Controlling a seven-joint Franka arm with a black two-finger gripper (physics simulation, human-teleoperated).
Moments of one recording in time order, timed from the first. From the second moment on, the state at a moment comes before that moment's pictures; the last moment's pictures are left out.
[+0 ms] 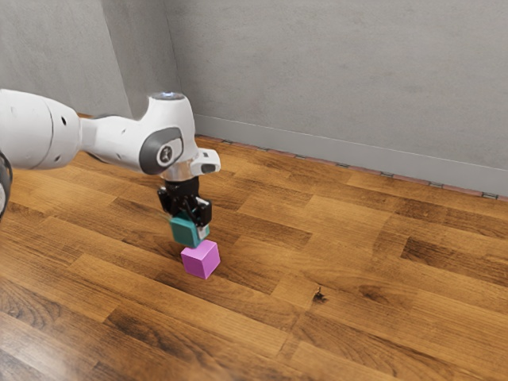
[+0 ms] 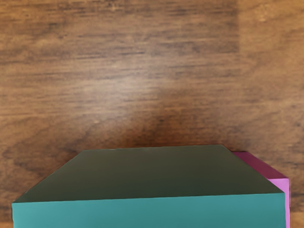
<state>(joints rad) 0.08 0.38 -0.07 -1.81 0.06 2.12 0.04</state>
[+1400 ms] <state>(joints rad) 0.00 0.31 -0.04 -1.91 0.07 2.21 -0.07</state>
